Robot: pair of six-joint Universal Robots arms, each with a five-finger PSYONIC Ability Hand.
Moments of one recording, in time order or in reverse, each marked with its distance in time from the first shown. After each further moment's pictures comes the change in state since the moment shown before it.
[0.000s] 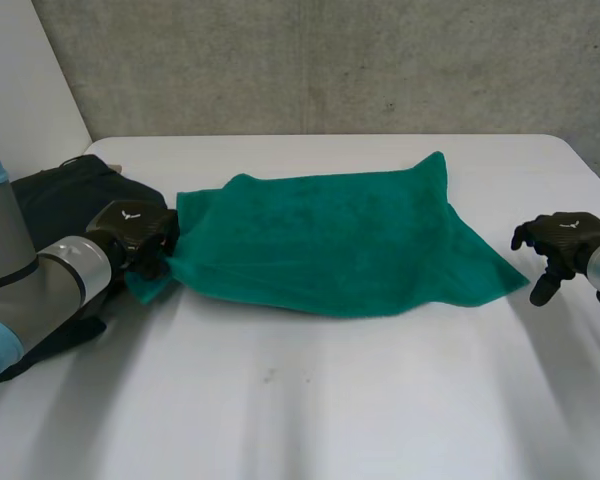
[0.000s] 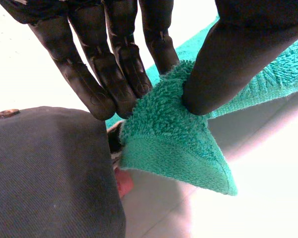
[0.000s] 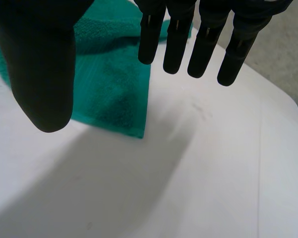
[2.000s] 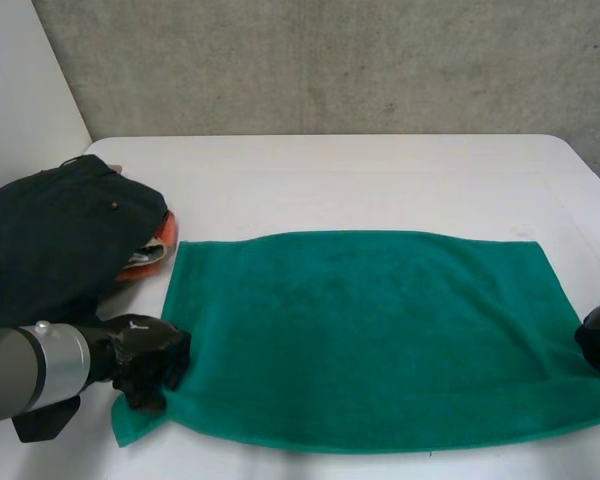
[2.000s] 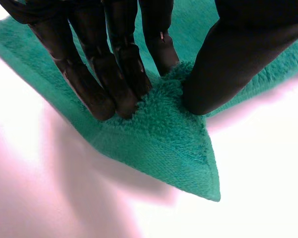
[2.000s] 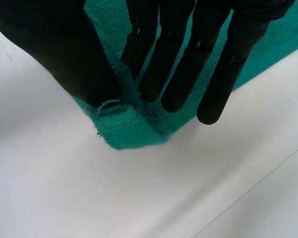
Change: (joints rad) left arm 0.012 0.146 -0.205 -0.488 0.068 0.142; right arm -0.194 -0.124 -0.011 0.799 0.008 -0.671; left_hand 0.000 0.001 0.003 0.000 0.000; right_hand 0.657 0.700 0.707 0.711 0.669
